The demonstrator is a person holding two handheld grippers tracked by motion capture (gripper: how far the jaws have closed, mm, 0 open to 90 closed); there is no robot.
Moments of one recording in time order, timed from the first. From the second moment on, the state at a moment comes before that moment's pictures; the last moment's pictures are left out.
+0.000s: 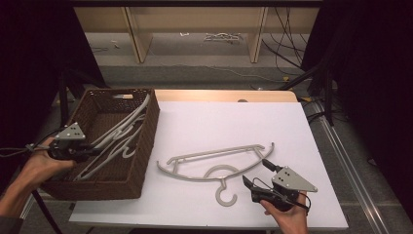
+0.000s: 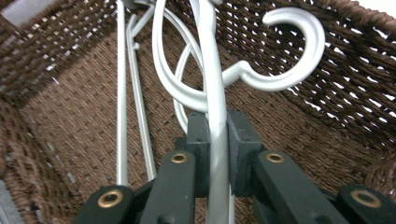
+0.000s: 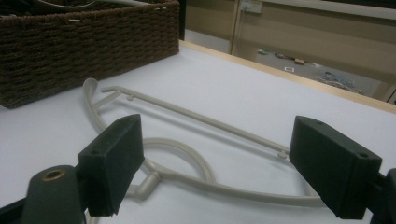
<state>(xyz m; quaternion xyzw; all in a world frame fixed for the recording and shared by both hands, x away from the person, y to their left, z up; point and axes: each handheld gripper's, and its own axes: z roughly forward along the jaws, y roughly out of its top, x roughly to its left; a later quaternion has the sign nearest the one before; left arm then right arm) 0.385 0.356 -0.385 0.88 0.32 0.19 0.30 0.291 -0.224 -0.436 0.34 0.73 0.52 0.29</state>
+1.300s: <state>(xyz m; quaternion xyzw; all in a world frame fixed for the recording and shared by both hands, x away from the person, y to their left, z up) 0.363 0.308 -0.350 0.80 0.38 0.23 0.41 0.288 -0.226 -0.434 0.35 0.73 0.51 0.28</state>
